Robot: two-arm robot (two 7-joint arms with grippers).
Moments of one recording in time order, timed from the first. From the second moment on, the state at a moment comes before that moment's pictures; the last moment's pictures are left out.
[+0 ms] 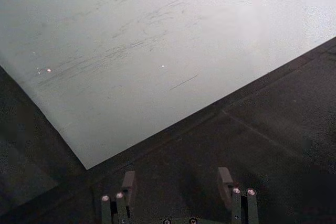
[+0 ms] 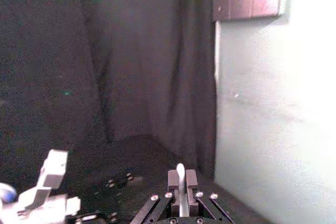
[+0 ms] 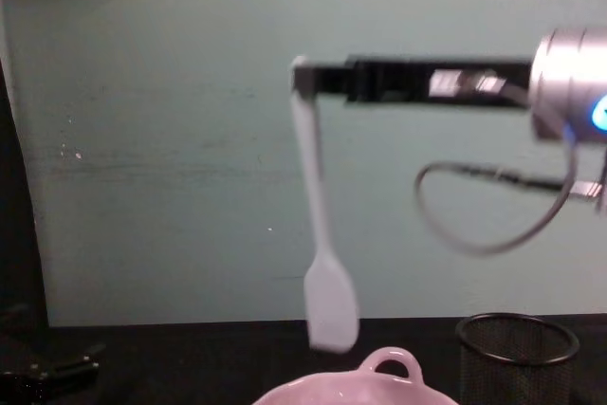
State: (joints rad) left arm -0.20 0.60 0.45 -1.41 -0.25 -0.12 0.03; right arm 0.46 0.42 -0.49 -1.72 0.57 0.26 0.40
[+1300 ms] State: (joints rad) left arm -0.20 0.60 0.45 -1.41 -0.25 -0.12 0.03; right arm 0.33 0.56 -0.28 -1.58 0.78 0.20 0.37
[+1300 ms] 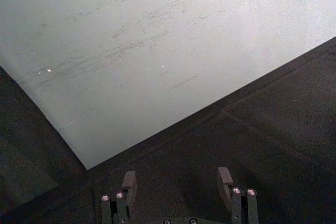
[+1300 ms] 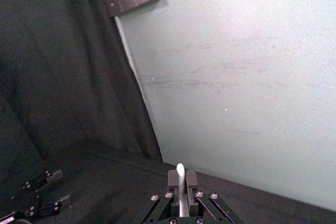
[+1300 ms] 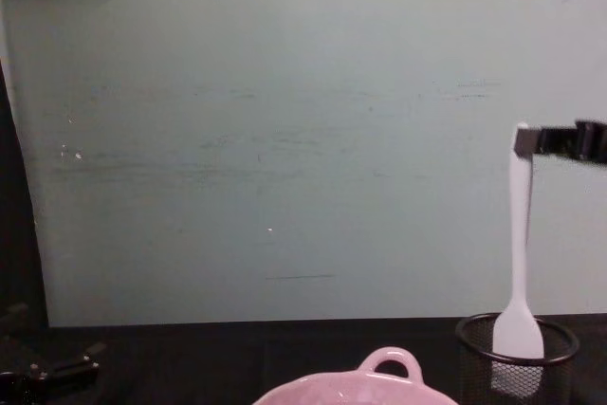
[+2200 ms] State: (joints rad) left arm -0.20 0.60 0.45 -1.41 -0.25 -0.12 0.03; right arm 0.32 0.51 -0.28 -1.39 0.98 0.15 0.42
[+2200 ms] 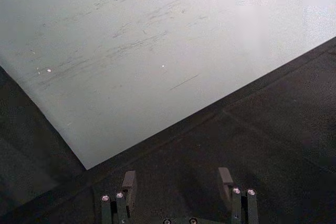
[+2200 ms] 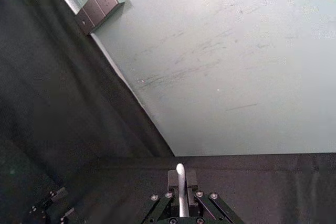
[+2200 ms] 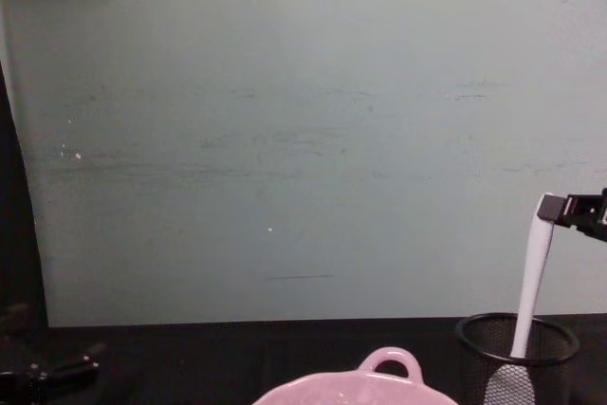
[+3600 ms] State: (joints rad) left arm -0.20 0.60 0.45 -1.41 -0.25 -0.12 0.03; right arm 0.22 0.78 -0.28 -1.61 0.98 0.30 0.25
